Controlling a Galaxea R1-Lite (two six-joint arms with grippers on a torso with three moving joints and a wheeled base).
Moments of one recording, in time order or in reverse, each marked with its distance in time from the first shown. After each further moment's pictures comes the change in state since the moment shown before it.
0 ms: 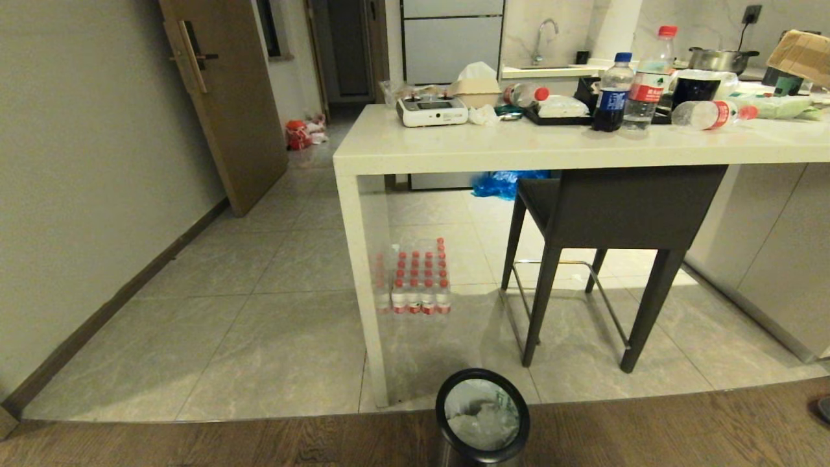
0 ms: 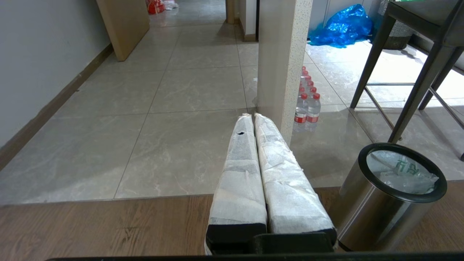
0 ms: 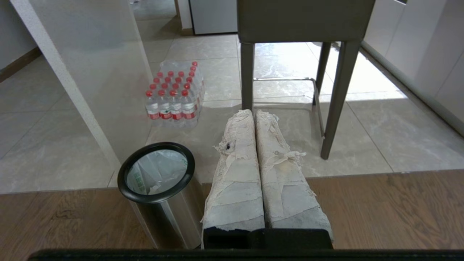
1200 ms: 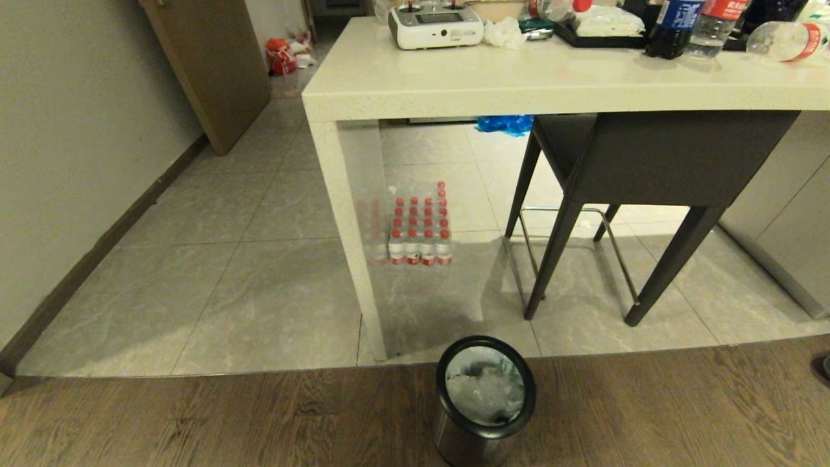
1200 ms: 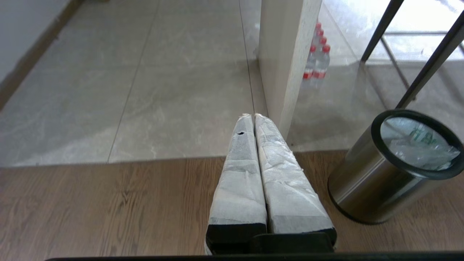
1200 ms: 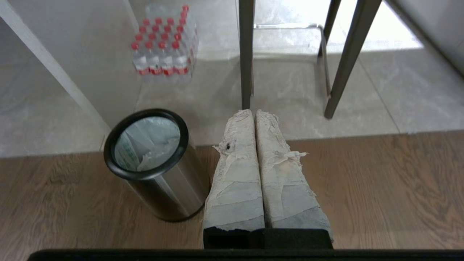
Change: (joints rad) left arm 0.000 0.000 0.000 0.000 0.001 -0.003; right arm 0.000 0.000 0.000 0.000 0.000 0.001
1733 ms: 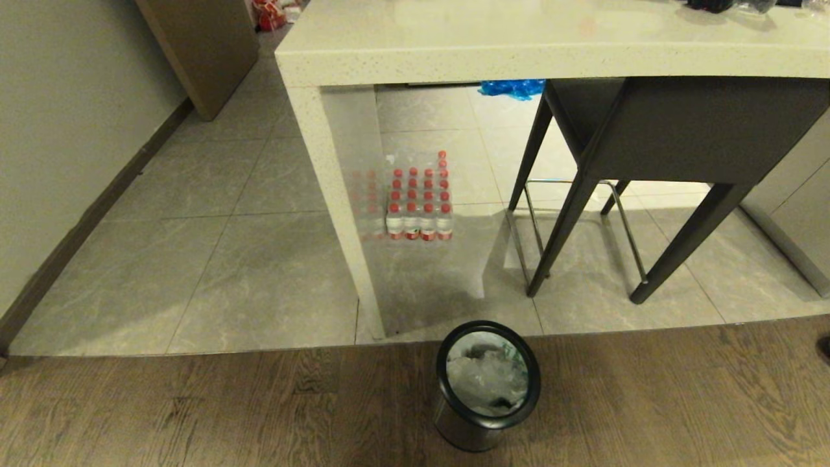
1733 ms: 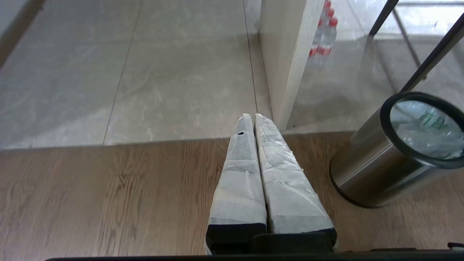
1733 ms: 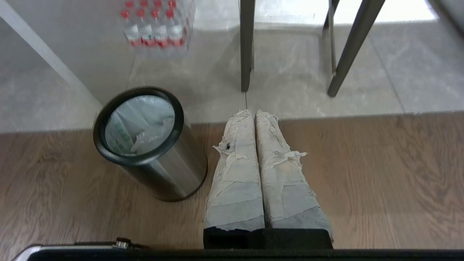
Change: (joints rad) left arm 0.000 0.000 0.000 -0.001 -0.001 0.001; right arm 0.000 0.000 -0.001 0.012 0.006 -0.015
